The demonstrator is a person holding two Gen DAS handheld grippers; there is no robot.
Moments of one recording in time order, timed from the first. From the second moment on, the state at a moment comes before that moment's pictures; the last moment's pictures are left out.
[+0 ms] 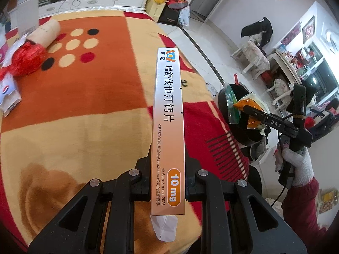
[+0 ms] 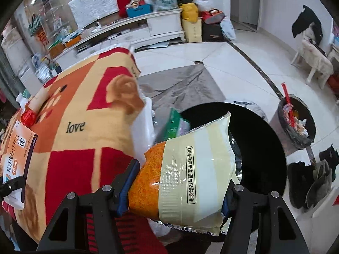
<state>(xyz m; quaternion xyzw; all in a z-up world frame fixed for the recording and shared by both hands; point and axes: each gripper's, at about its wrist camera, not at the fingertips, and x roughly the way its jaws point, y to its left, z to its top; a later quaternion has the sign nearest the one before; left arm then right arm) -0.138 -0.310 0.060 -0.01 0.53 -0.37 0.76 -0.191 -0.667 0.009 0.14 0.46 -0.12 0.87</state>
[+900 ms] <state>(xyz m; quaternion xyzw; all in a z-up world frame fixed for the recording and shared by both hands) -0.164 -0.436 0.072 0.04 0.52 -0.47 0.71 -0.215 -0.714 0.005 0.16 0.45 -0.15 0.87</state>
